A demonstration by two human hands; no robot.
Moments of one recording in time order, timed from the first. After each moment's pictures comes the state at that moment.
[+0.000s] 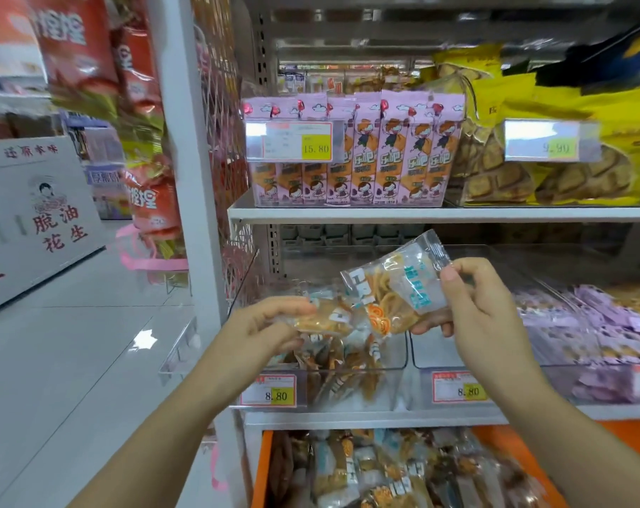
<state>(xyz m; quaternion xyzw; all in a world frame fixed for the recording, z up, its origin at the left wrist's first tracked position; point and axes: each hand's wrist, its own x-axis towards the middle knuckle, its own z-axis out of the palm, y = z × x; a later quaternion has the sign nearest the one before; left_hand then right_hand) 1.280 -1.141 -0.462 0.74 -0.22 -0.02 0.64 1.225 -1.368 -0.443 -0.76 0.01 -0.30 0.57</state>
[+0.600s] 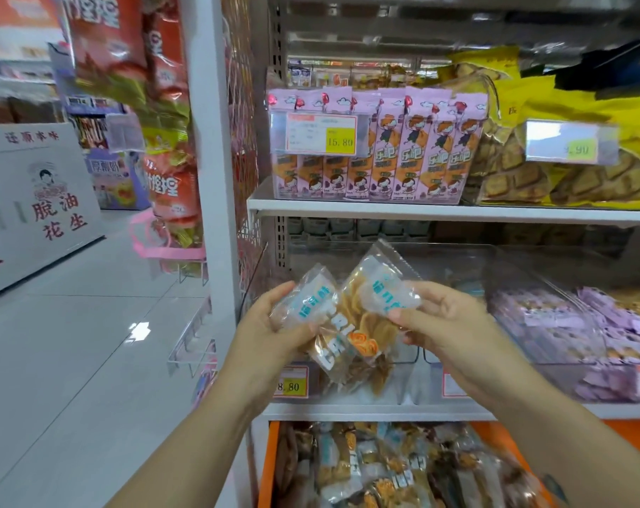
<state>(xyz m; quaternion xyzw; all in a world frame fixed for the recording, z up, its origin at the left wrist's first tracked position) 1.285 -1.146 -0.486 0.61 -0.08 -0.03 0.79 1.233 -1.344 -0.451 -0.73 0.00 -0.10 0.68</state>
